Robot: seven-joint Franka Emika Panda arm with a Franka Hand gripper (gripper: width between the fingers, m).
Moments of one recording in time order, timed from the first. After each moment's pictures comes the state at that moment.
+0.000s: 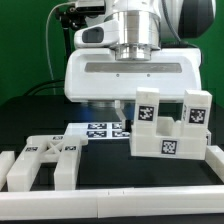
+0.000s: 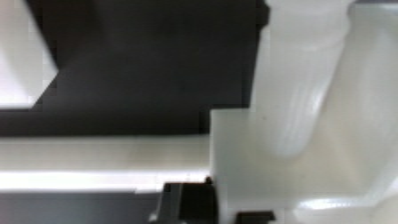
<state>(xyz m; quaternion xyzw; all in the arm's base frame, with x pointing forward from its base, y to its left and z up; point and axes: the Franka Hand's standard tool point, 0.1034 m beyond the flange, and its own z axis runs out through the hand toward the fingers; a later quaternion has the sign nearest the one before) 0.594 -0.014 0.088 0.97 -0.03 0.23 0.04</state>
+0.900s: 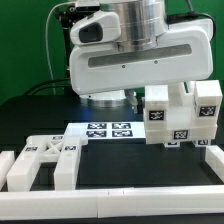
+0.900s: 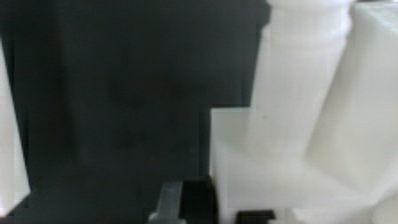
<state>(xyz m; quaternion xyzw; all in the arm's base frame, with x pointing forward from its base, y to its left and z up) 0.577 0.012 0.112 0.99 -0.05 -0.11 -0.07</state>
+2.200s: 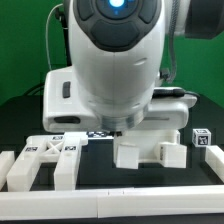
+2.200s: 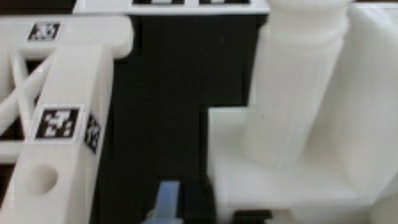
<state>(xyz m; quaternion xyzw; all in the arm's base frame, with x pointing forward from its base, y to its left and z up) 0.566 -0.036 0.065 0.91 -0.03 -0.42 -0.02</state>
